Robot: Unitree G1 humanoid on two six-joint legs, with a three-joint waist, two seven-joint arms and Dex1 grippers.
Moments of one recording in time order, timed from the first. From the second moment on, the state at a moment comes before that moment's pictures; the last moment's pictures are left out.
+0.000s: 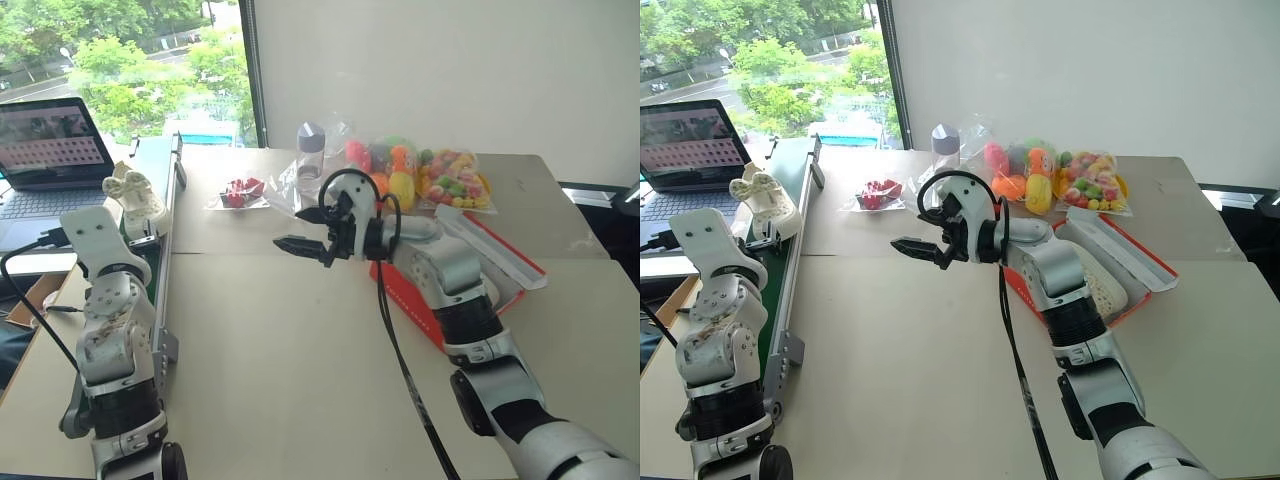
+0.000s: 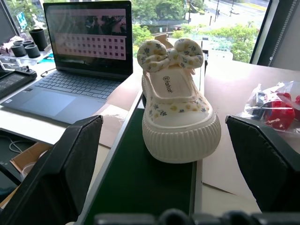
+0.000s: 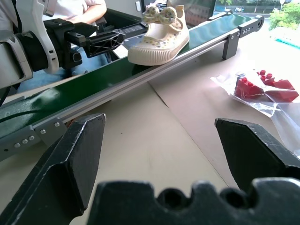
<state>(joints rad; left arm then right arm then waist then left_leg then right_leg) -0.35 0.29 0.44 -0.22 -0.16 0.63 0.17 -0.84 -0.22 0.19 0.11 0.34 0.65 0.80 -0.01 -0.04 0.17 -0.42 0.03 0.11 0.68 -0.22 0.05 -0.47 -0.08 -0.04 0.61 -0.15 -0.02</state>
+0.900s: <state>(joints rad) -0.34 0.25 0.48 -0.08 -0.20 0.50 0.16 -0.87 -0.28 0.17 0.12 0.33 0.65 0.78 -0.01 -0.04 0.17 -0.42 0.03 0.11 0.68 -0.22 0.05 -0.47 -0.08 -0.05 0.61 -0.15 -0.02</state>
